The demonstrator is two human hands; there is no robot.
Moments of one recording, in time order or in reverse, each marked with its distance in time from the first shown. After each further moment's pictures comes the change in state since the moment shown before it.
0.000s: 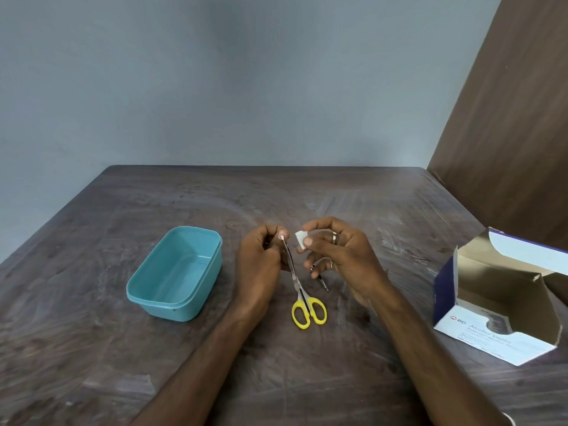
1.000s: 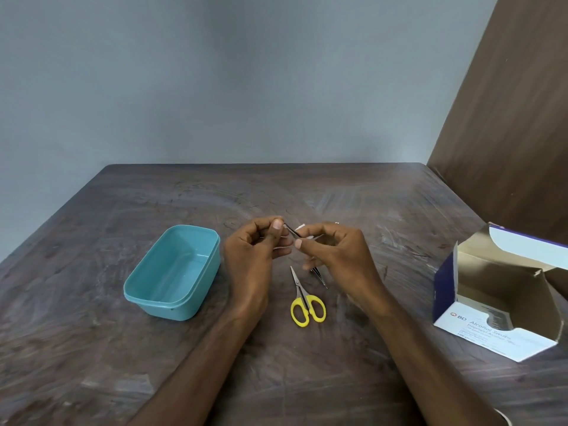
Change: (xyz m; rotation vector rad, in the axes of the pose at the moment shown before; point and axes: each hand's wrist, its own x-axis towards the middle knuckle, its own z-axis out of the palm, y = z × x) left_hand -0.003 0.004 0.000 -0.271 0.099 0.019; right_hand 0.000 0.005 0.011 -0.140 0.145 -0.088
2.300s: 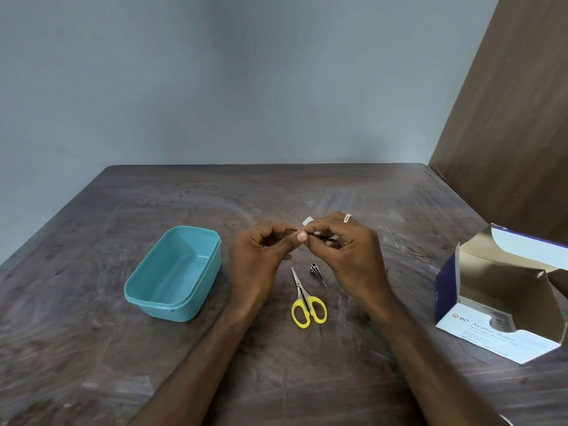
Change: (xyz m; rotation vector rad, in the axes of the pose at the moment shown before) left_hand 0.005 -0.002 -0.008 0.248 -0.228 0.140; right_hand 0.000 0.000 -0.009 -0.371 0.069 -0.484
